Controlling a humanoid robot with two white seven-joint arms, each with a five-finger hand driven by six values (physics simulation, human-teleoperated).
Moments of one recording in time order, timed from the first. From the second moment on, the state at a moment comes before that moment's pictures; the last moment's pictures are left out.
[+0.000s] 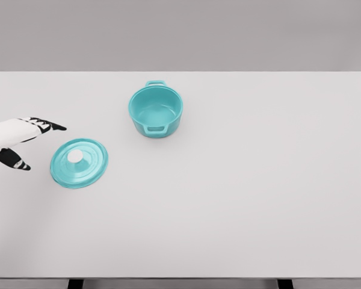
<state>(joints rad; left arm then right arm) -0.26 0.93 -0.26 -1.55 -0.35 -0.33 -0.61 0.02 0.00 0.50 -0.09 0.16 -0.04 0.31</state>
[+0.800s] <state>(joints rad) -0.59 1.06 -0.67 -1.63 -0.14 -0.56 -0.61 0.02 0.00 0.50 -0.09 0.16 -0.04 0.31</state>
